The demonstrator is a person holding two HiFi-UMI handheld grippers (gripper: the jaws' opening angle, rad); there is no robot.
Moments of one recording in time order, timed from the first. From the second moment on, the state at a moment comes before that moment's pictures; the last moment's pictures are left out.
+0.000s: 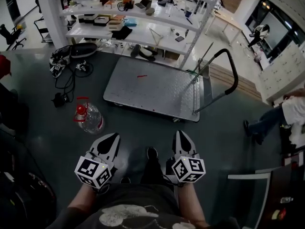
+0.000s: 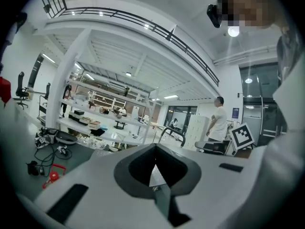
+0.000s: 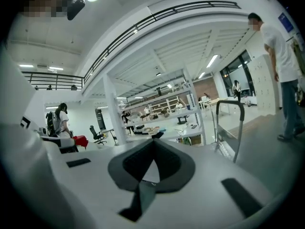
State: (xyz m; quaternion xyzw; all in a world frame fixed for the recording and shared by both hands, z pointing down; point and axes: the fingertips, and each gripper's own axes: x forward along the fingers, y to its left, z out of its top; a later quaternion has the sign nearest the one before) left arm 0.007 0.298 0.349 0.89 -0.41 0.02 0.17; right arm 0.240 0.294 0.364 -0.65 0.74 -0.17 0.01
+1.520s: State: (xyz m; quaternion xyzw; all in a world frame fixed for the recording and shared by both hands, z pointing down) left arm -0.093 0.113 0.396 0.64 -0.73 -0.04 0.23; right arm 0.081 -0.037 0.400 -0.31 0.93 -0.17 -0.11
